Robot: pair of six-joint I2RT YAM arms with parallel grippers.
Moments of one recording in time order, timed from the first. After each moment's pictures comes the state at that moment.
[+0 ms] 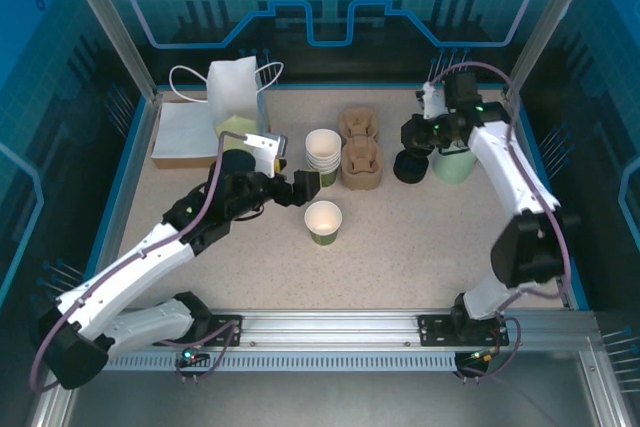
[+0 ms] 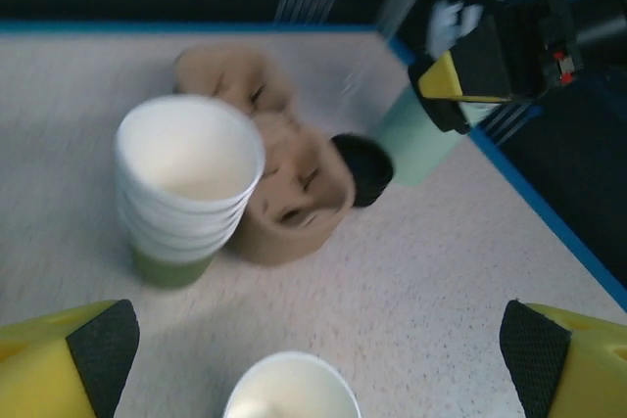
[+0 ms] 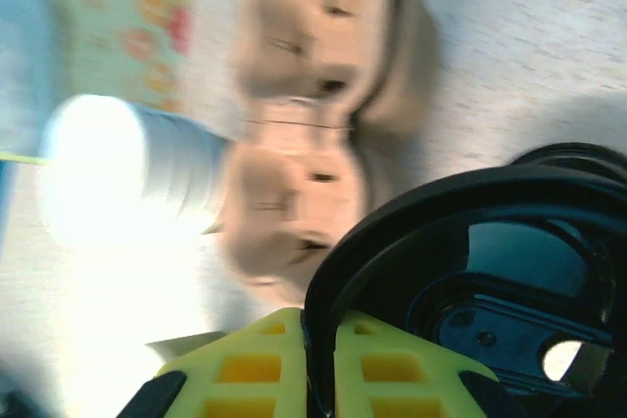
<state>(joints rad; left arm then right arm) -0.65 1.01 0.88 -0.18 0.07 -0.34 0.10 1.56 1.50 -0.89 -0.51 0.21</state>
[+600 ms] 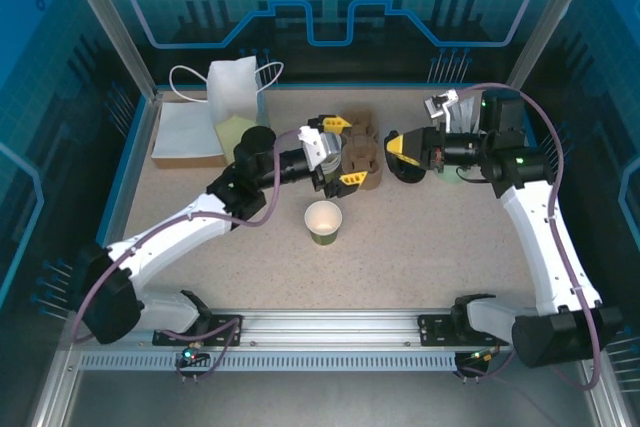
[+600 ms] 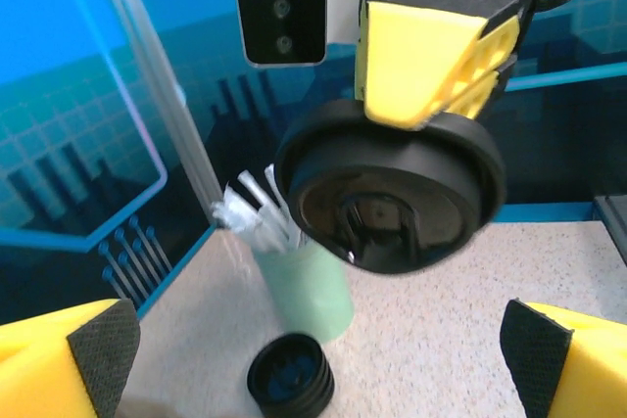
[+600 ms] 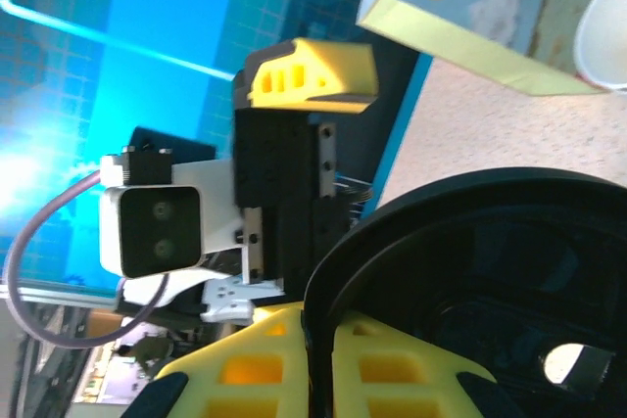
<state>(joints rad) -0.66 1.35 1.04 0.32 0.55 0.27 0.10 1.17 1.31 -0.69 -1.19 0.69</state>
